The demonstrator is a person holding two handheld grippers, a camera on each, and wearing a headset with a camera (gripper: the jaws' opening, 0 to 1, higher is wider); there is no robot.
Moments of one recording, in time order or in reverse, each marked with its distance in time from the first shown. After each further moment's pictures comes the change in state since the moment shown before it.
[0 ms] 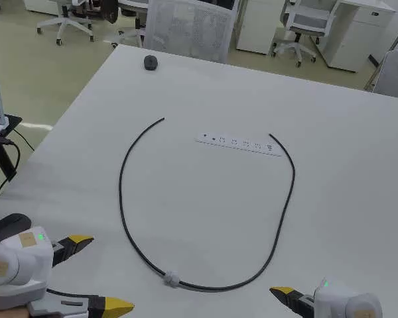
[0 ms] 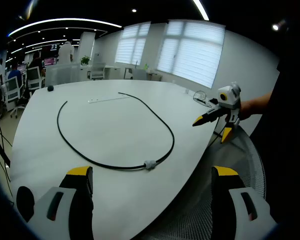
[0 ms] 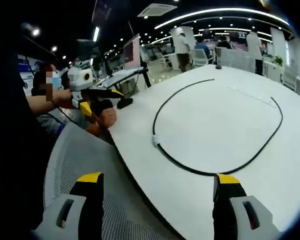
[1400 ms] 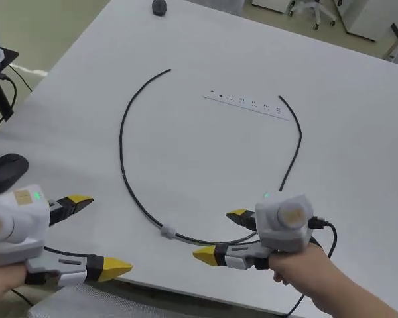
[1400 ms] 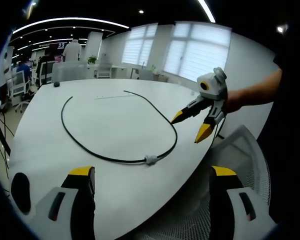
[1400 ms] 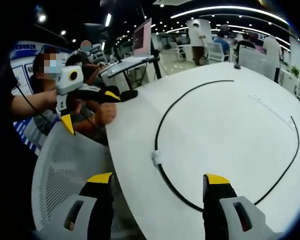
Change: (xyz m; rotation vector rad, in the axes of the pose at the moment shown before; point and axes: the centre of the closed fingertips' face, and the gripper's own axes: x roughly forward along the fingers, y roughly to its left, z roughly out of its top) left arm 0.001 -0.011 -0.021 -0.021 -0.008 0.008; right arm 0.084 0.003 0.046 -0.196 0.159 0.063
